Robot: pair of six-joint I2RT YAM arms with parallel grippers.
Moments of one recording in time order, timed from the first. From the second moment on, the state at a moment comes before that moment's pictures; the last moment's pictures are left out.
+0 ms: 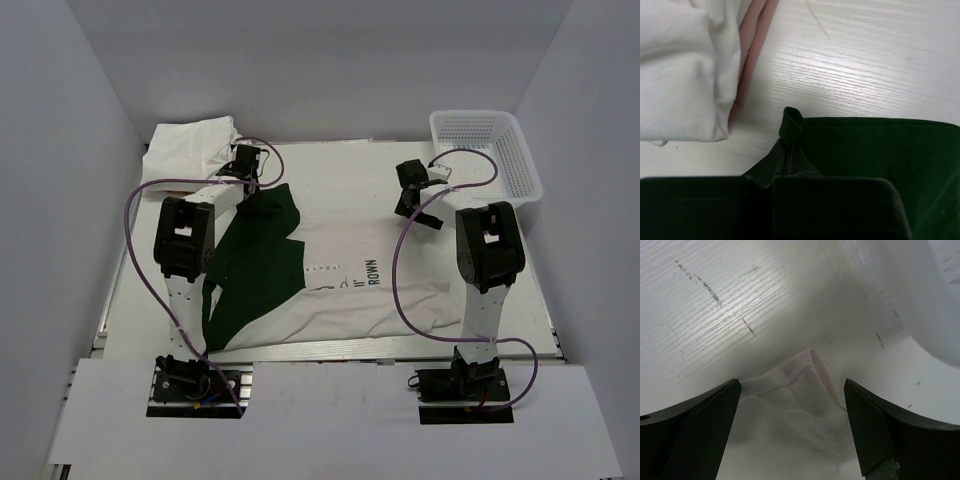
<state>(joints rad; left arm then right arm) -0.23 2.20 1.62 -0.27 -0.37 -0.27 0.28 2.03 1.40 -0.47 0.54 0.60</state>
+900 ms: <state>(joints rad) -0.23 1.76 1.26 -0.09 -0.14 -0.26 0.28 1.87 1.13 -0.16 0.46 0.45</state>
